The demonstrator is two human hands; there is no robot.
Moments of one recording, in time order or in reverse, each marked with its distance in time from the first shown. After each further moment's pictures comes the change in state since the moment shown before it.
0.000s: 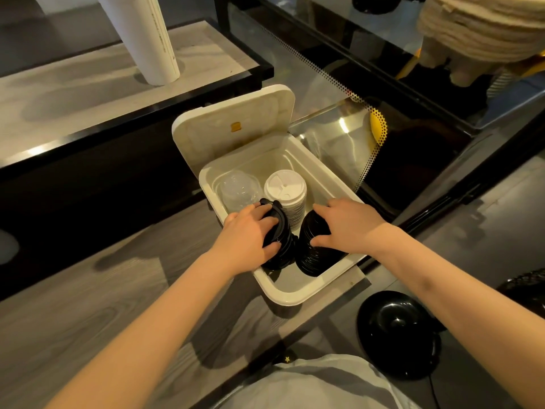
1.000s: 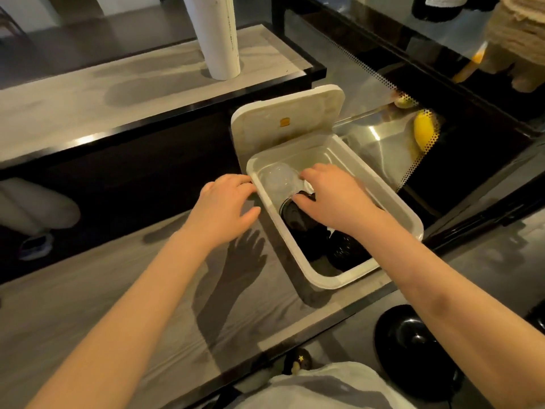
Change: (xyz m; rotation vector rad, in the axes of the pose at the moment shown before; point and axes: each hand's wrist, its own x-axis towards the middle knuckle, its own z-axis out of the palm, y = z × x) left_hand -0.067 -0.054 -0.052 0.044 0.258 -0.186; right_hand 0.010 -0.088 -0.045 0.206 0.409 -0.133
